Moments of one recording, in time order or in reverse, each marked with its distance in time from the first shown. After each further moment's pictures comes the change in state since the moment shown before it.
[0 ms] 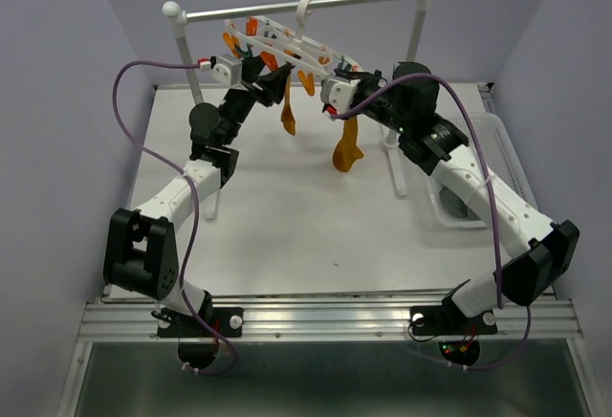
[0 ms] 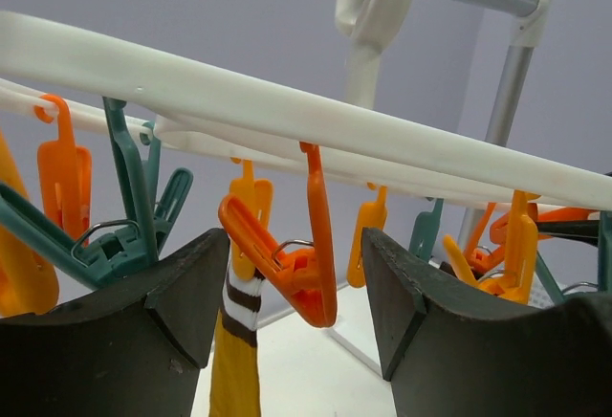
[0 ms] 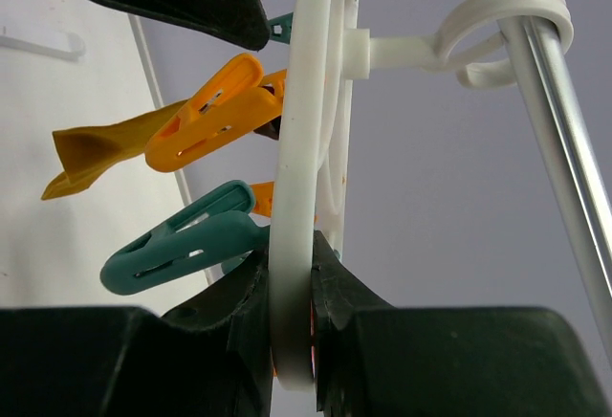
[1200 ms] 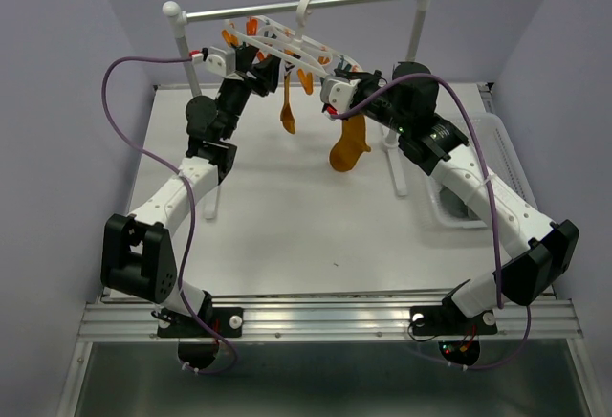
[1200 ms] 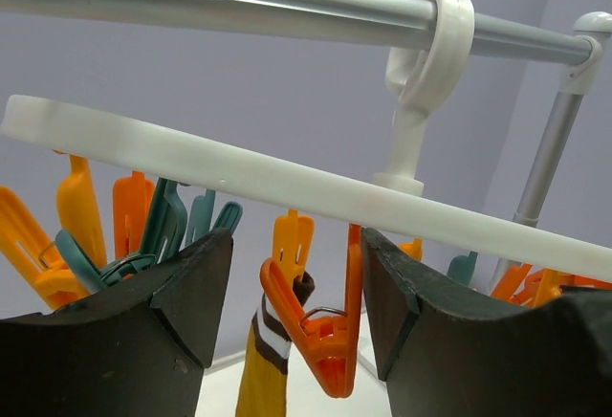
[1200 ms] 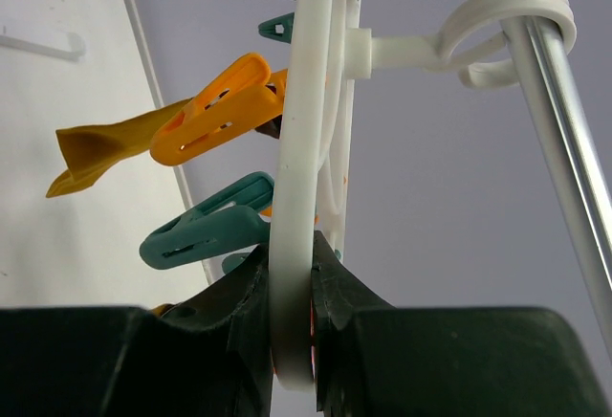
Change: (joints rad) left arm -0.016 -0.025 0.058 -0.092 -0.121 0.033; right arm 0.000 0.004 0.000 0.002 0.000 -0.001
